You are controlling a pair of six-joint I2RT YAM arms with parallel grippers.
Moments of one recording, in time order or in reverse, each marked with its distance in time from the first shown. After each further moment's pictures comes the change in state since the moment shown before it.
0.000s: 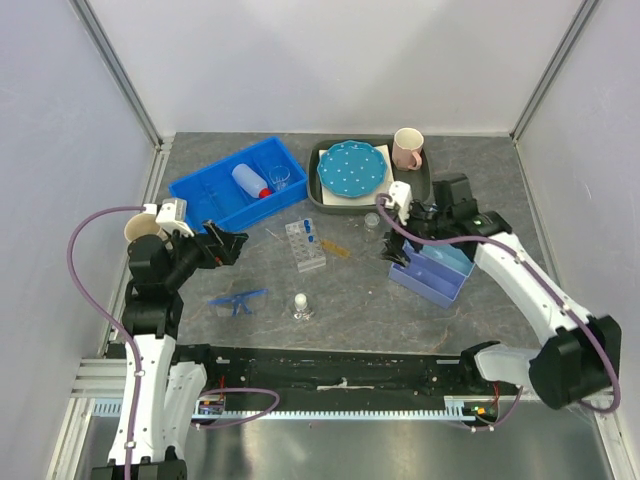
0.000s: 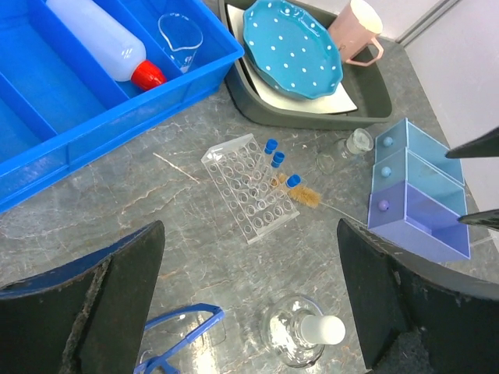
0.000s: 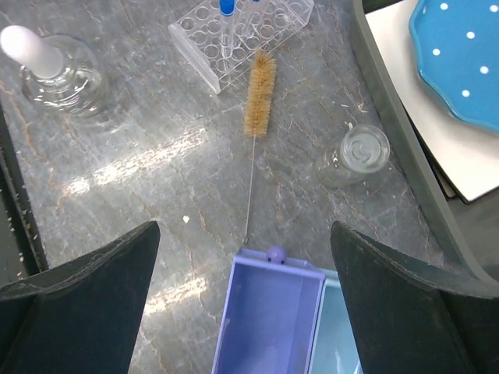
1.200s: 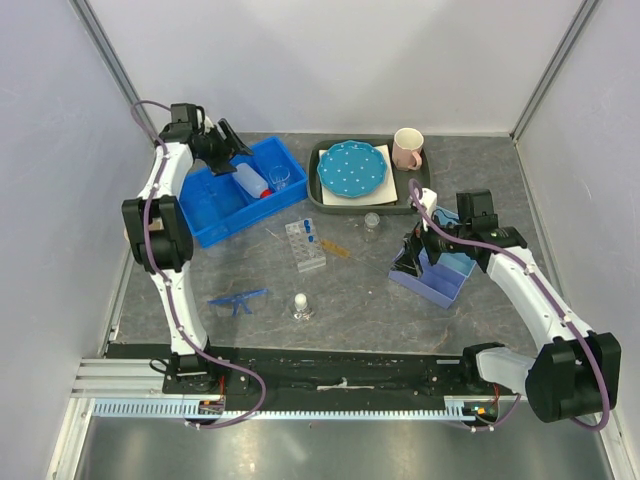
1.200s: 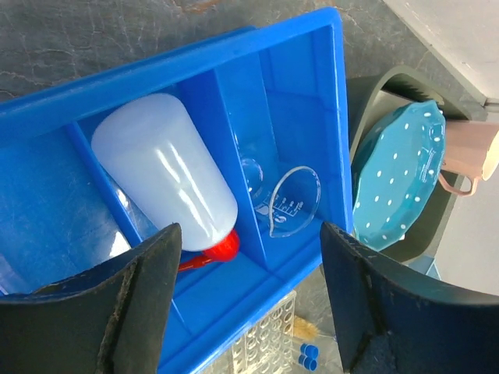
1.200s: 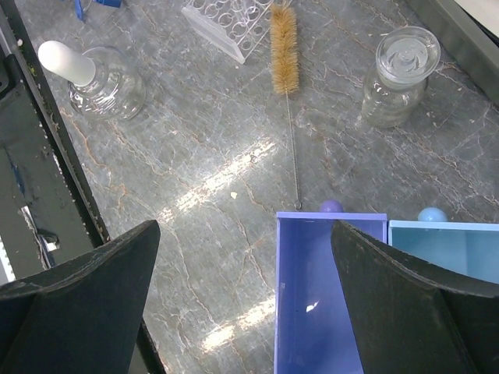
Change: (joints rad) left arm 0.004 1.622 1.337 -0.325 -0.002 -0.173; right arm -0.130 -0.036 -0.133 0.012 -0.112 0.194
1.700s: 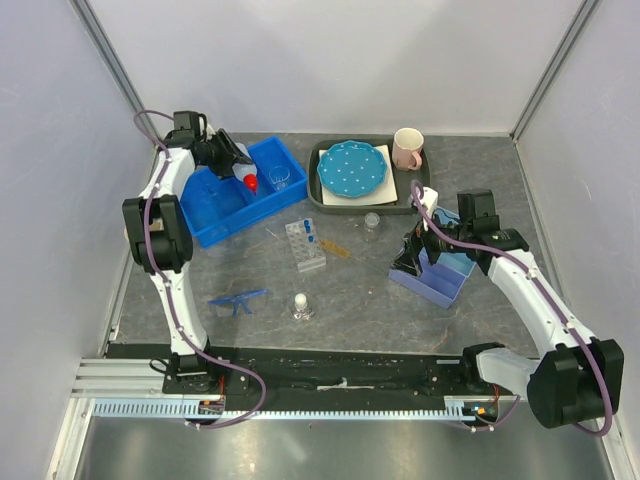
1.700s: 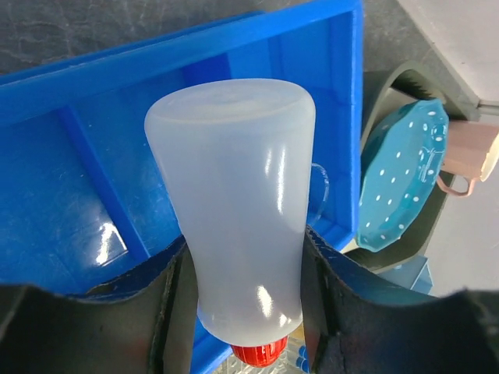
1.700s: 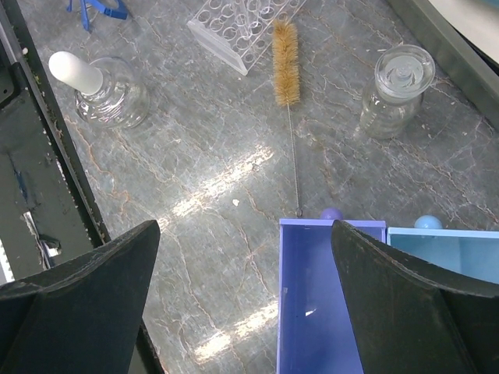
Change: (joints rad) left arm 0.000 -0.024 -0.088 0.073 0.024 -0.038; right arm 0.008 -0.030 0.000 0.016 0.000 0.018
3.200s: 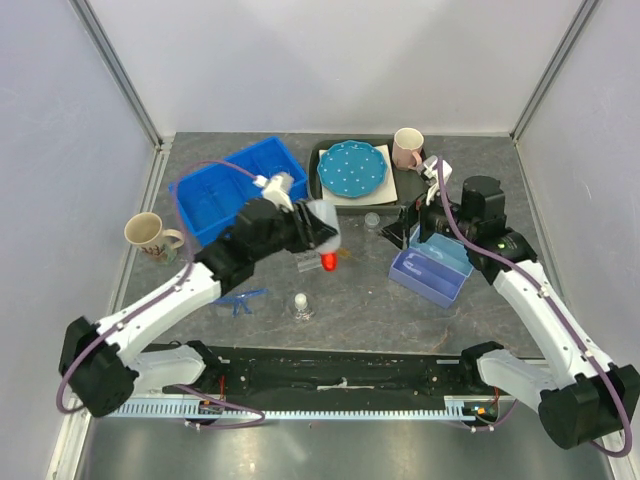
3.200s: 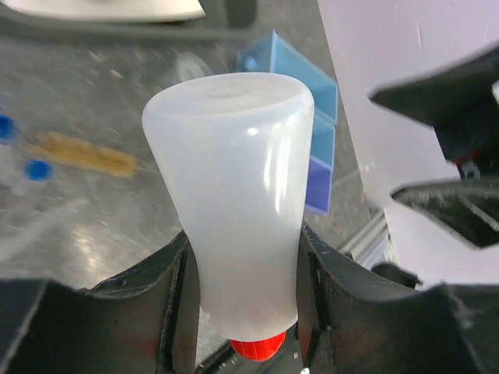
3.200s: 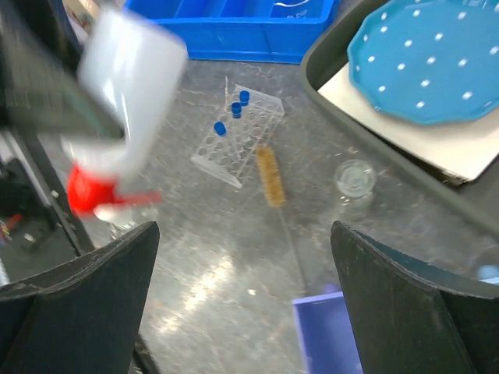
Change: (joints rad) left arm -0.846 -0.987 -1.003 0.503 -0.415 -0.221; right arm 0.126 -0.087 0.066 0.264 0.222 0.492
